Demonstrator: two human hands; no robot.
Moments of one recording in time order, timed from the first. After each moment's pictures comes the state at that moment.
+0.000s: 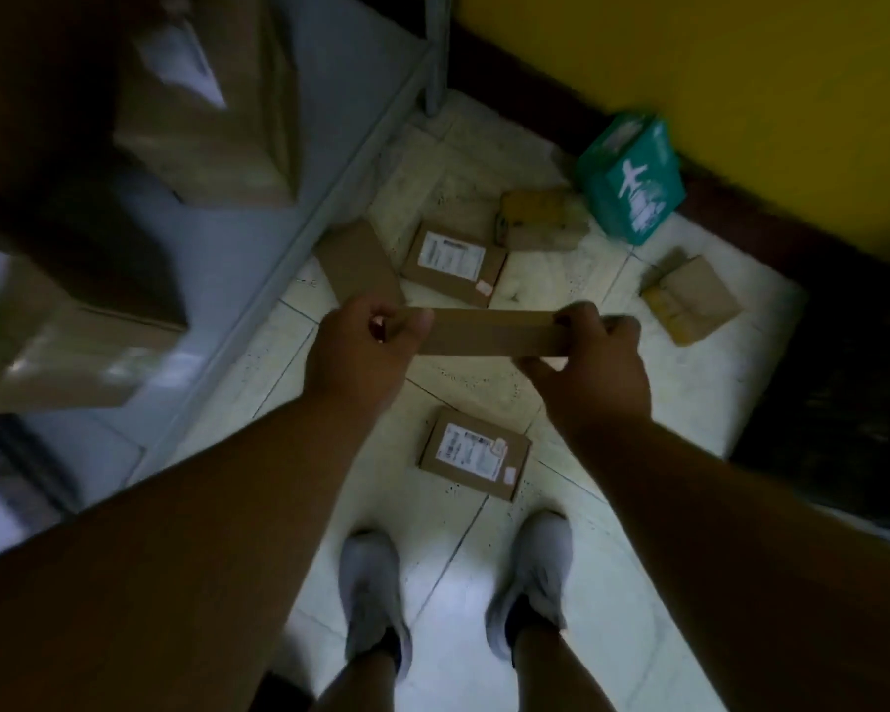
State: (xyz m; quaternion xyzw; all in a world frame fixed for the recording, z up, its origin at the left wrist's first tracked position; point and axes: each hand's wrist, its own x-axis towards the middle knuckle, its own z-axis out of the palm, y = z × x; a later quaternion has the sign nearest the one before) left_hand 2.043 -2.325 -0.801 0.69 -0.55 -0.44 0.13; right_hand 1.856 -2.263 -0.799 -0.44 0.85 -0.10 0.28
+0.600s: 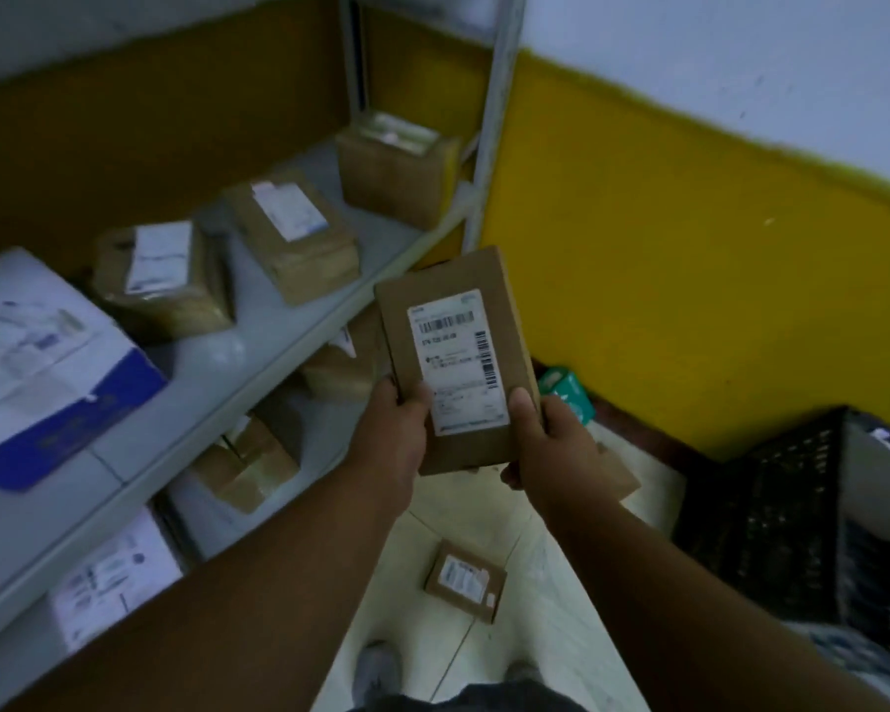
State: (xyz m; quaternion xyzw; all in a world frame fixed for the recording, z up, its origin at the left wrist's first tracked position) left_hand 2.099 -2.245 -0.400 0.63 -0.35 -0.60 0.36; right_hand 1.960 -2.192 -0.385 -0.38 0.75 -0.38 0.39
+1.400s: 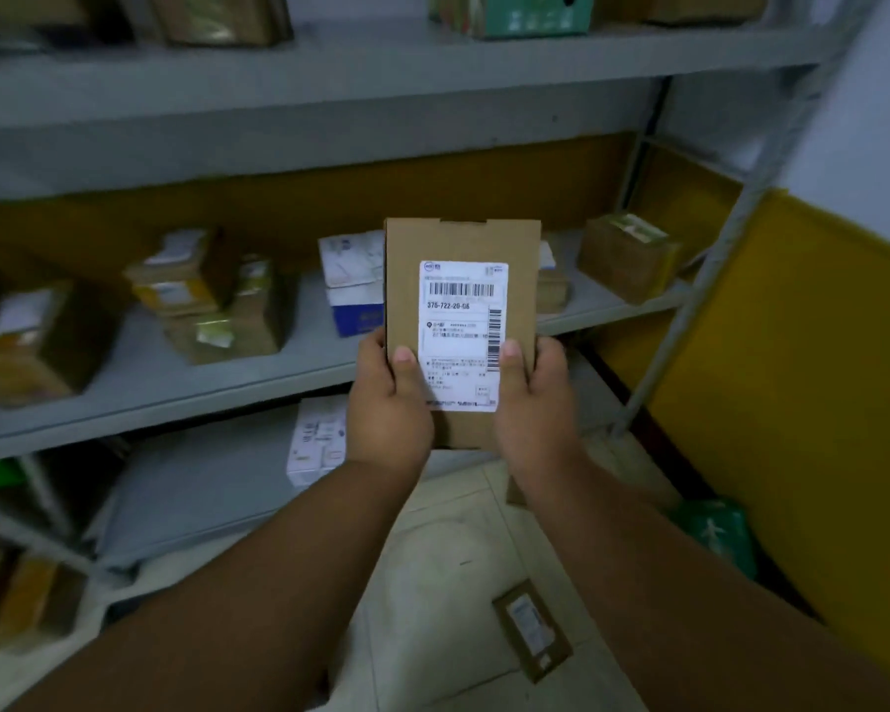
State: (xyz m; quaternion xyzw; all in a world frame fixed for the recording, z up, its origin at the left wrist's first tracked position) left_hand 2.119 -1.985 -0.266 0.72 -0.32 -0.18 0.59; right_hand 2.016 -2.053 -0.278 -0.65 0.48 -0.43 0.41
